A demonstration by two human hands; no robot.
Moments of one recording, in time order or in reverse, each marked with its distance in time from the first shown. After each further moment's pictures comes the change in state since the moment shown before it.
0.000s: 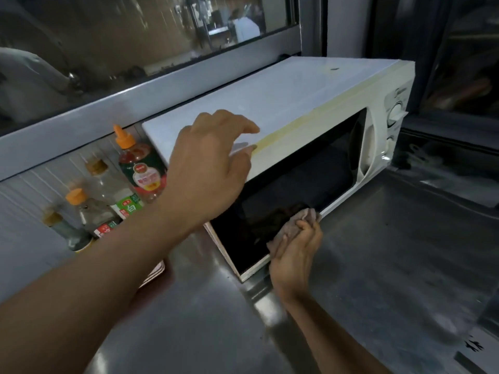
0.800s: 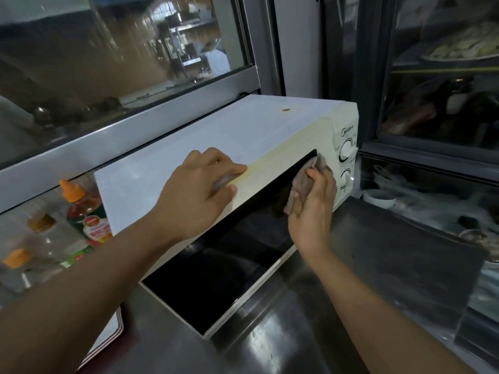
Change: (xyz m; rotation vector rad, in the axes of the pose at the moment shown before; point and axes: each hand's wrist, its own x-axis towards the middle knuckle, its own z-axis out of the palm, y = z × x) left_hand 0.066 -0.005 0.047 -0.070 -0.212 0.058; right_hand 0.160 -0.032 -0.072 -0.046 0.184 -0.247
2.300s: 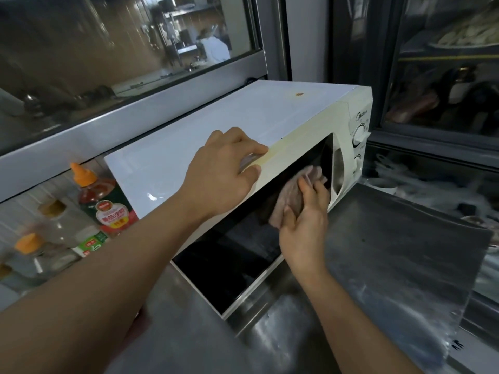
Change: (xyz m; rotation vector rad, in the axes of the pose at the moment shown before) left_hand 0.000 0.001 0.001 -0.068 0.016 -0.038; right_hand -0.061 -0.040 0.004 0.154 -0.104 0.134
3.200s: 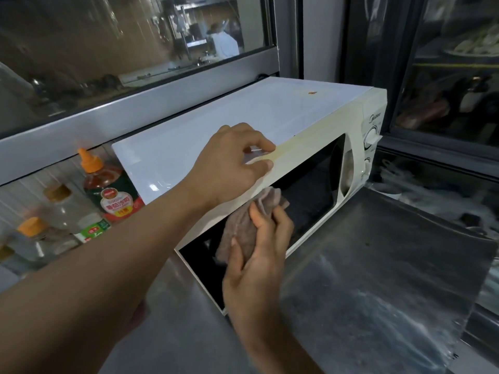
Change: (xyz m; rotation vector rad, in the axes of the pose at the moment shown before) left_hand 0.001 -0.007 -0.002 -0.148 0.046 -0.020; right_hand -0.080 -0.059 0.032 0.156 0.058 -0.158
